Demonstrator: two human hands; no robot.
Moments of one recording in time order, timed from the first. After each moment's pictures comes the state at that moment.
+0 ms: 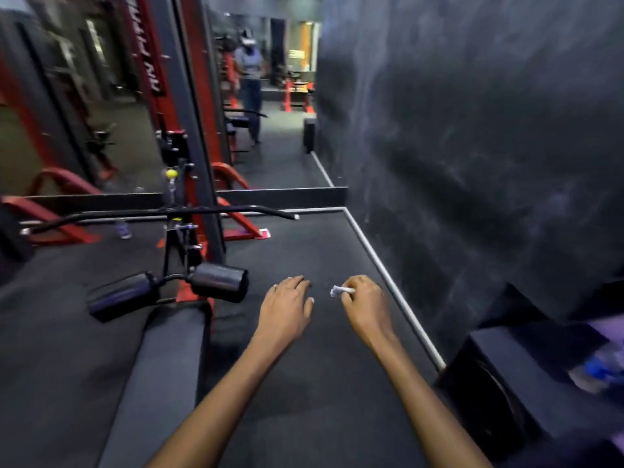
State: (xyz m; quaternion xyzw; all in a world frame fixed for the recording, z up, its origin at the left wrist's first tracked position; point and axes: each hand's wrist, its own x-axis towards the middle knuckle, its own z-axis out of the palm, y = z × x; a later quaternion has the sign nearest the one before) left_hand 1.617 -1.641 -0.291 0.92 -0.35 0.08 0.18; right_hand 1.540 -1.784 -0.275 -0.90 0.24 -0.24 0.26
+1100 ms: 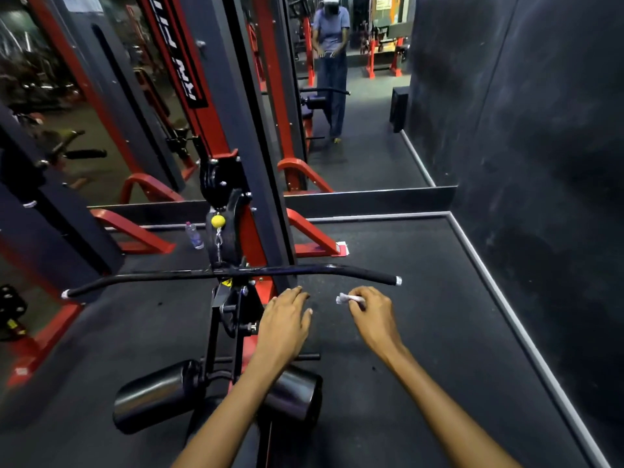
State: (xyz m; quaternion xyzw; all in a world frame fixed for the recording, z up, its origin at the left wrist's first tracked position) left_hand 2.167 -1.685 -0.346 0.96 -0.22 0.07 0.13; right_hand 2.124 -1.859 -0.342 -0.87 0.15 -0.18 0.44
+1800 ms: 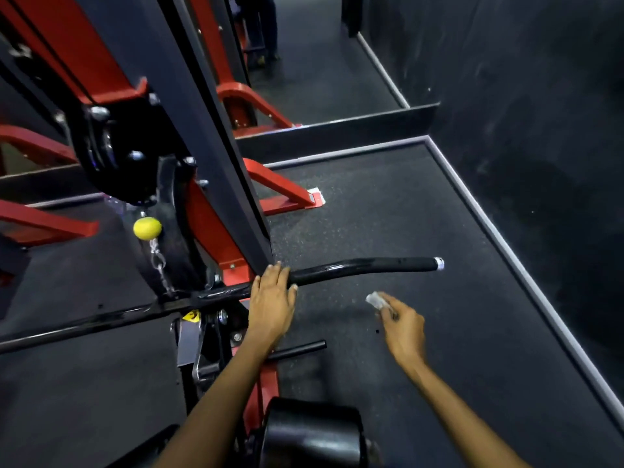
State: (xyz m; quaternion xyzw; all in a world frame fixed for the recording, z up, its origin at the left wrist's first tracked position) left_hand 2.467 -1.676 -0.504 0.96 -0.24 -0.06 0.15; right_hand 2.318 -1.850 -0.478 -0.74 0.39 -0.14 0.53
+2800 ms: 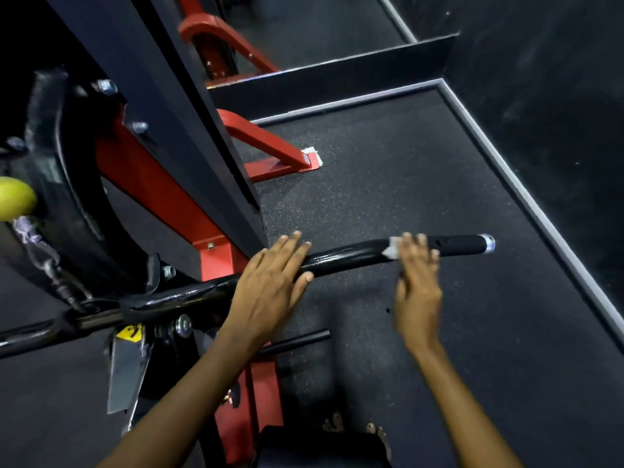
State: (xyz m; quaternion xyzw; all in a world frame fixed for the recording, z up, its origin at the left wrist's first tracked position) left_hand 2.519 -1.695 -0.591 0.88 -0.45 0.08 0.10; right_hand 2.393 -1.886 -0.639 -0.88 0.26 -0.28 0.30
